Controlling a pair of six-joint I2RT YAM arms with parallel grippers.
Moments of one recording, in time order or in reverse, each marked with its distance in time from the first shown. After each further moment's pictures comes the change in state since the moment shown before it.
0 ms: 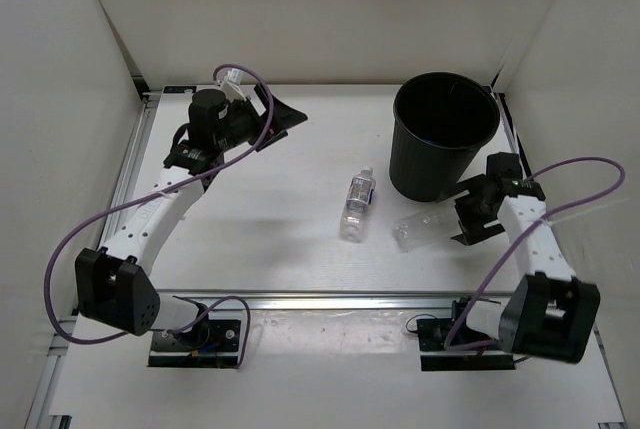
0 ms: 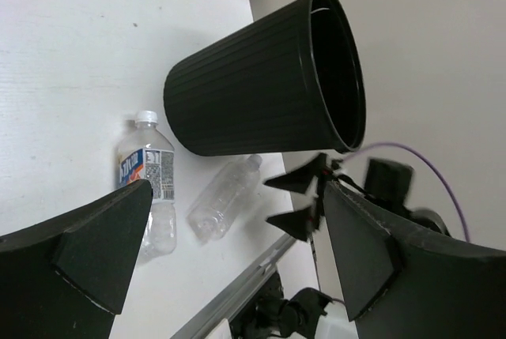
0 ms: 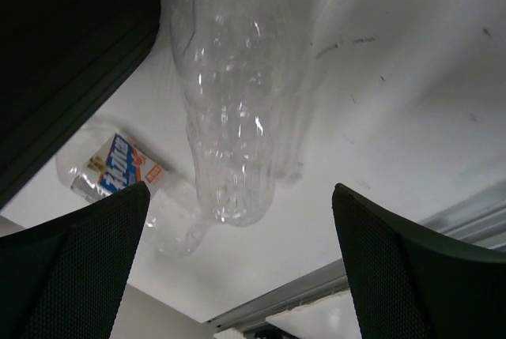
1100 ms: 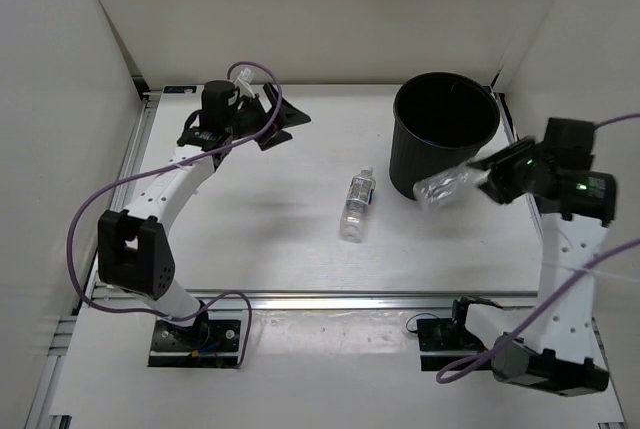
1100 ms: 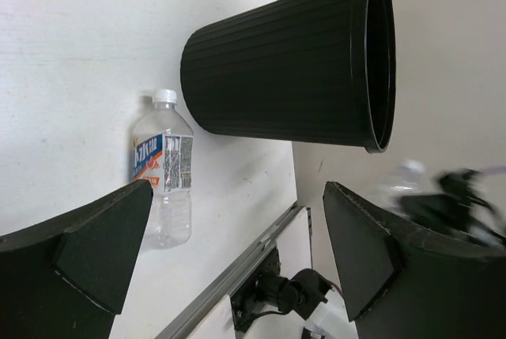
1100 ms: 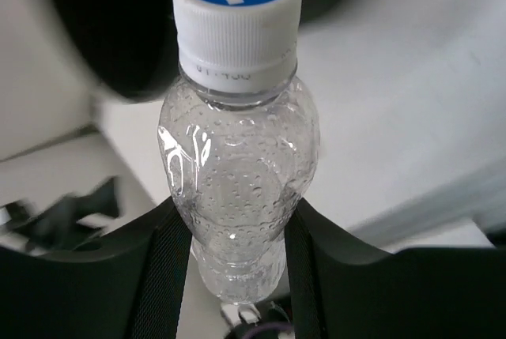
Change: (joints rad) left arm 0.049 0.188 0.082 -0.038 0.143 0.006; right arm -0.056 -0.108 0.455 -0.325 -0.132 -0.111
